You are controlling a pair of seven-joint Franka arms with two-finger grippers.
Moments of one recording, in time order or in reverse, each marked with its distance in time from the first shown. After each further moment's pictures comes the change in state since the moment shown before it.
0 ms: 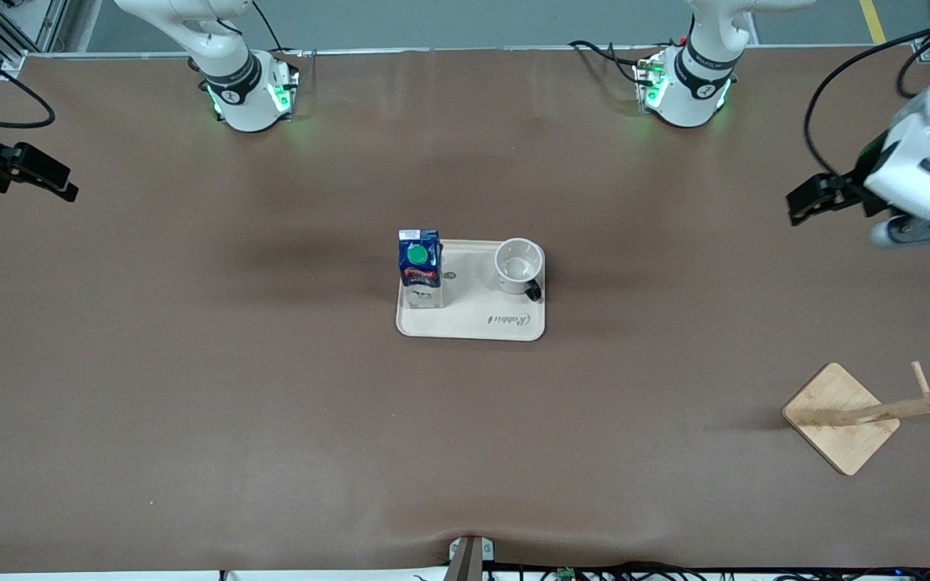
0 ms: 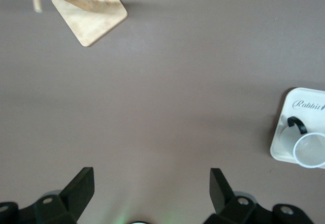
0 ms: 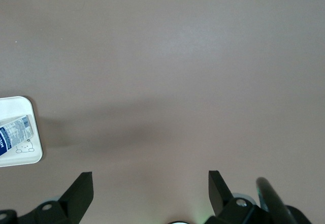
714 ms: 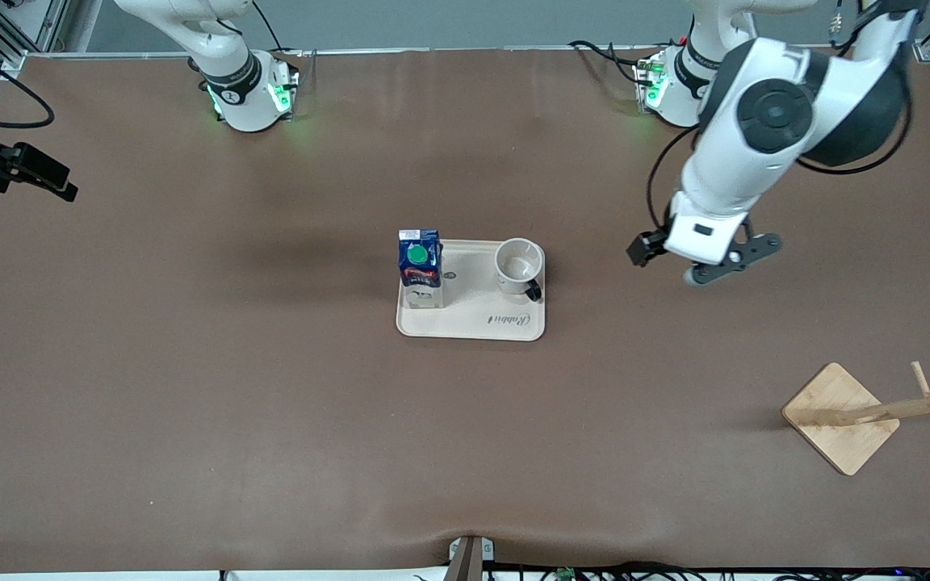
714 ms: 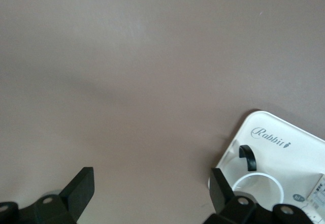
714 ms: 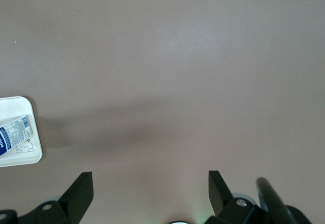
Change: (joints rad) left arm -0.026 0.055 -0.260 -0.333 -0.001 0.389 -0.622; right arm -0.001 0.000 -0.001 0.000 0.000 -0.001 0.000
